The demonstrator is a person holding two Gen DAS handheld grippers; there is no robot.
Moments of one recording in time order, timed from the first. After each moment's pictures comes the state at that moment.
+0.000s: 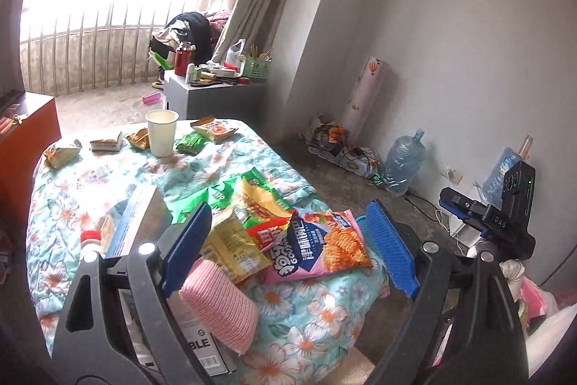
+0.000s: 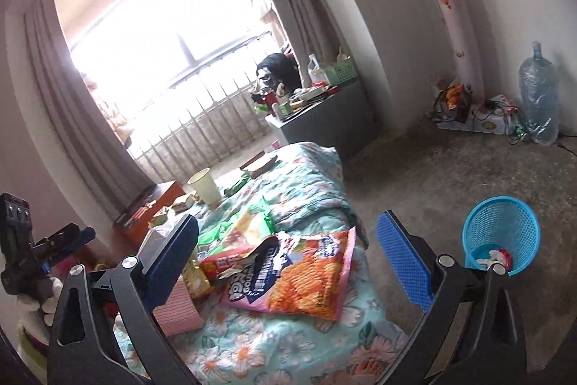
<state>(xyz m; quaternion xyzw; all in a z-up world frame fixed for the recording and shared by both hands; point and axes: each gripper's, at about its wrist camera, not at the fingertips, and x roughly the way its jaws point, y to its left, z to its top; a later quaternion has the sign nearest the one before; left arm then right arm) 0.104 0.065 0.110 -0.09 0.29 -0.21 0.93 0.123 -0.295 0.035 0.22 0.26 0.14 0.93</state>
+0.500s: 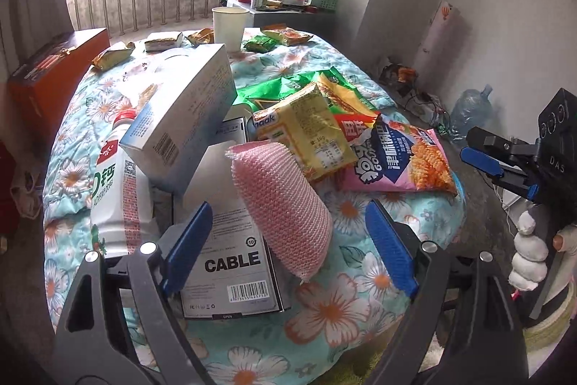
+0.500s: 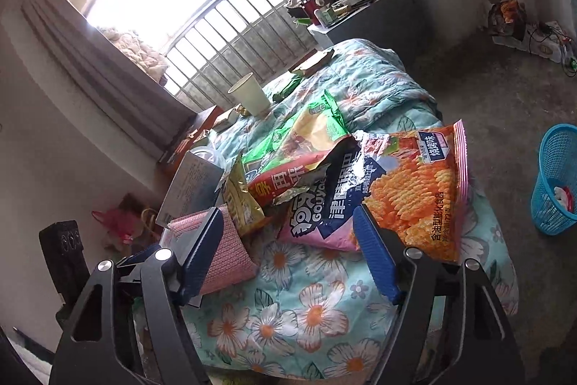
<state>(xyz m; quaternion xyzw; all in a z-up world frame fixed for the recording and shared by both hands) 0.101 0.073 0.006 -0.06 0.42 -0.09 0.90 0.171 -0.214 -0.026 0.25 0.40 0.24 0.85</state>
